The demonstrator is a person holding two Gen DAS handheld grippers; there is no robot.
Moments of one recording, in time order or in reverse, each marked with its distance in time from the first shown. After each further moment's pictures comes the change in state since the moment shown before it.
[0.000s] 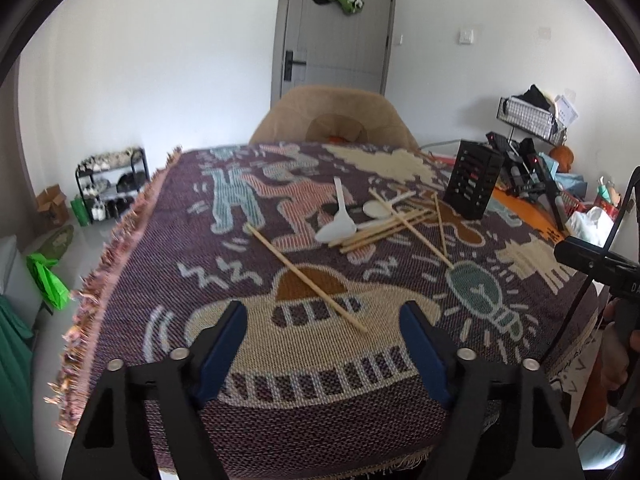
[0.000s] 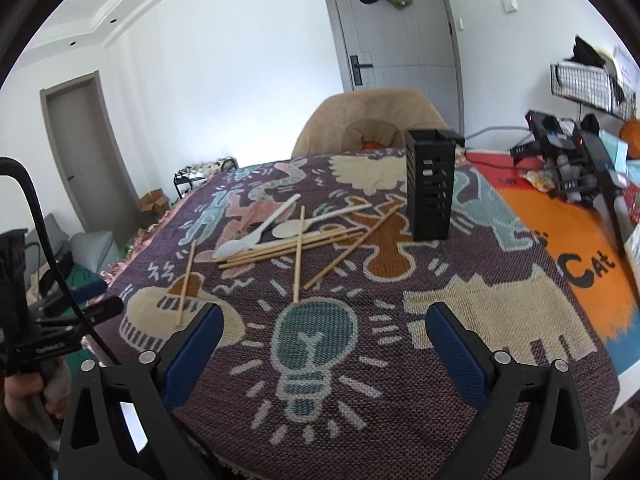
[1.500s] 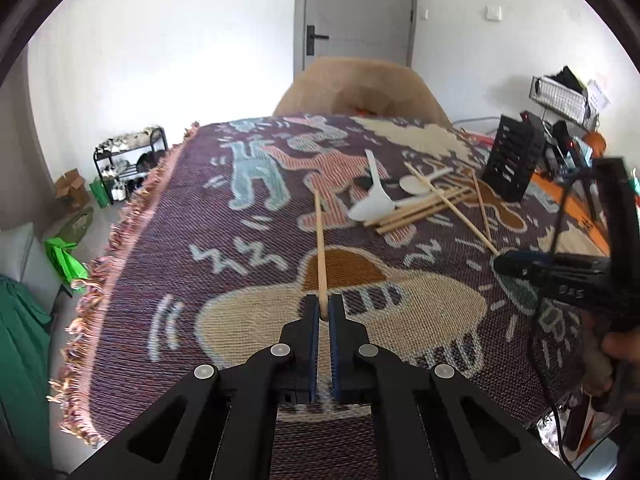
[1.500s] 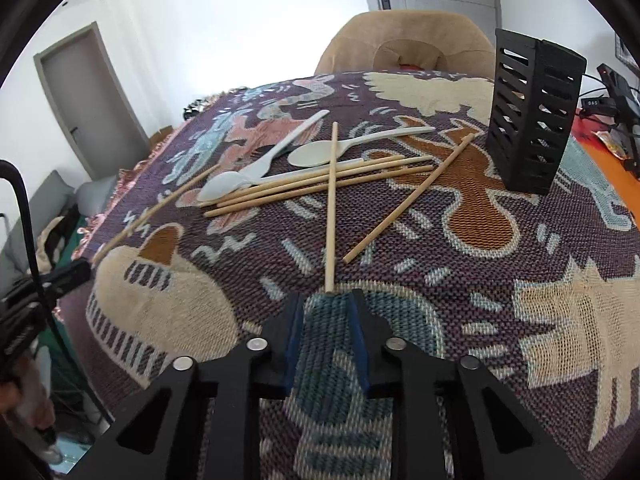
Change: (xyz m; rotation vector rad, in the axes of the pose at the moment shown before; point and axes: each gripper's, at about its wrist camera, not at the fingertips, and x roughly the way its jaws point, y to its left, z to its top) left arm 0.025 0.013 0.007 -0.010 0.063 0.109; right arm 0.120 0.024 -0.002 -0.041 0.261 0.053
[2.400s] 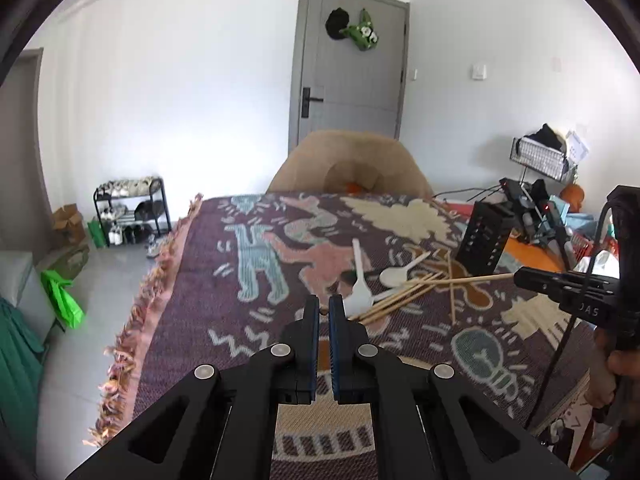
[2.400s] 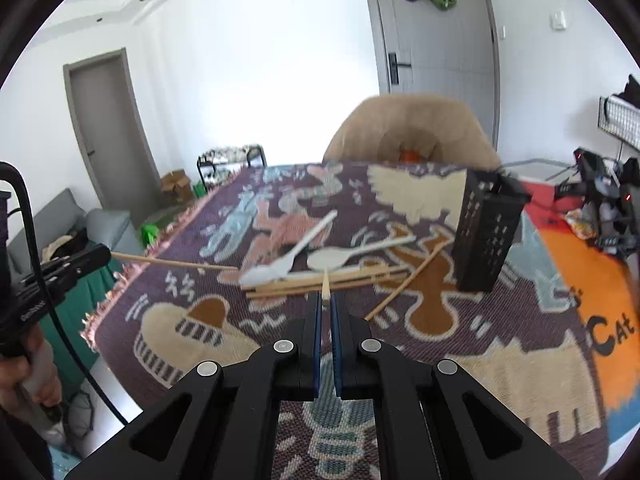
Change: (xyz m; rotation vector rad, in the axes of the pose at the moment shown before) left arm -0.062 0.000 0.047 -0.006 -0.216 -0.048; right arm -0.106 0.015 0.034 -0.076 -0.241 -0.004
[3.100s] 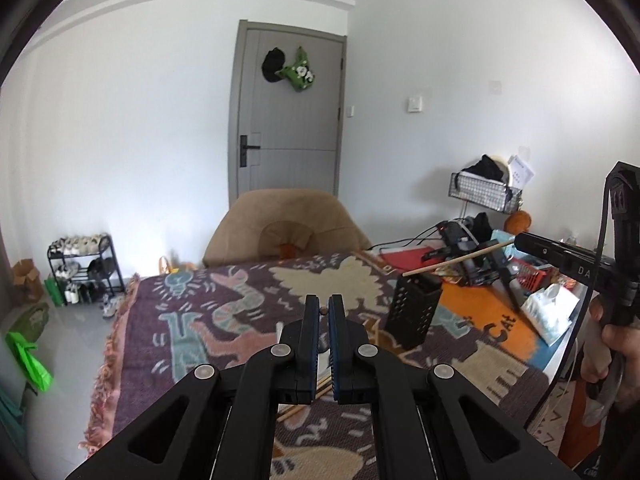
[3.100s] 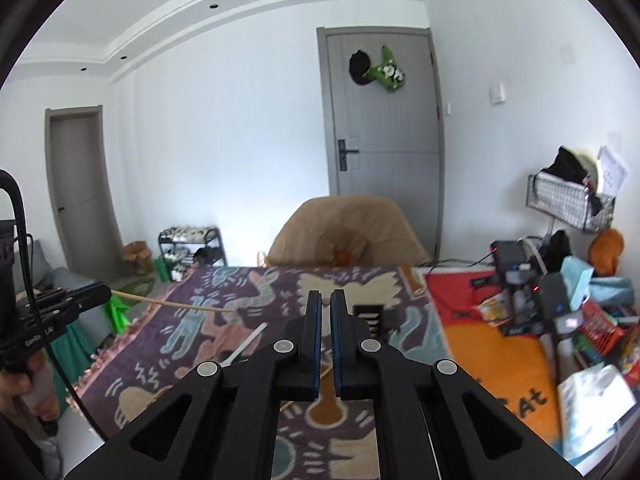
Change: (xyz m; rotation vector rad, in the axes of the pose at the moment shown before) left arm -0.011 -0.070 0.089 0.101 -0.132 -0.189; right arm -0.111 -0.058 0.076 0.012 -0.284 -0.182
